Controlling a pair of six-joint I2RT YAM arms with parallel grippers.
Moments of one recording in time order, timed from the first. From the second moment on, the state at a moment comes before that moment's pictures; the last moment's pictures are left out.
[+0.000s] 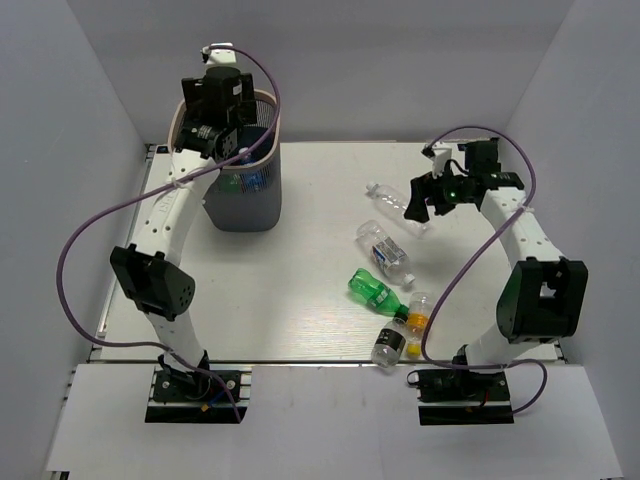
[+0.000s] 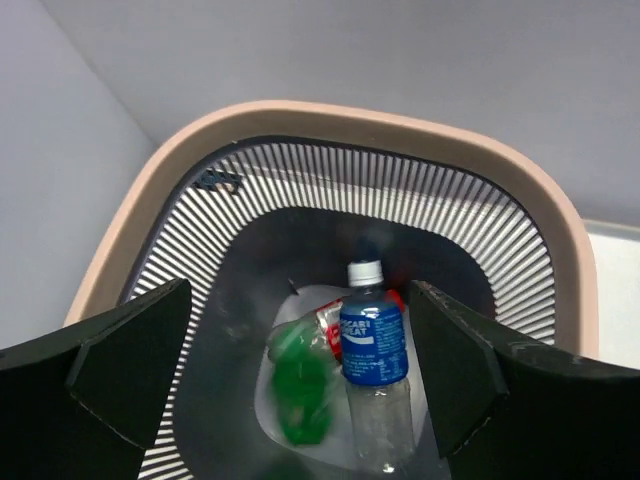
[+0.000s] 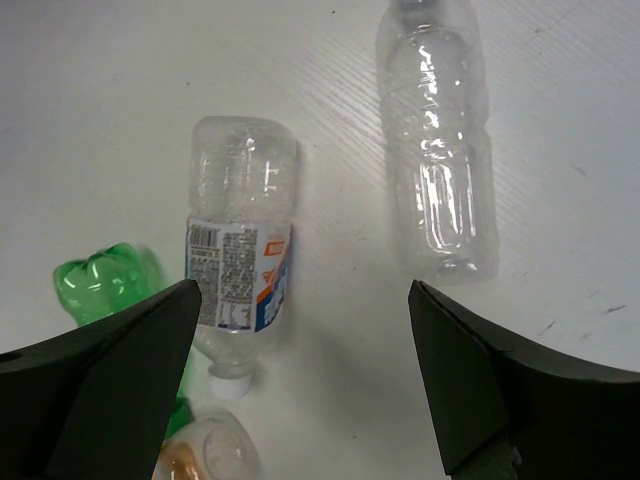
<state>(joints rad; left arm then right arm) -0.33 1.80 2.03 -0.52 -0.60 -0.06 0.04 1.56 1.32 -0.67 -0.62 -0.38</state>
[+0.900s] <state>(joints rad) -0.68 1.24 1.05 -0.43 0.29 -0.42 0.13 2.06 1.58 -0.63 -0.41 -0.53</state>
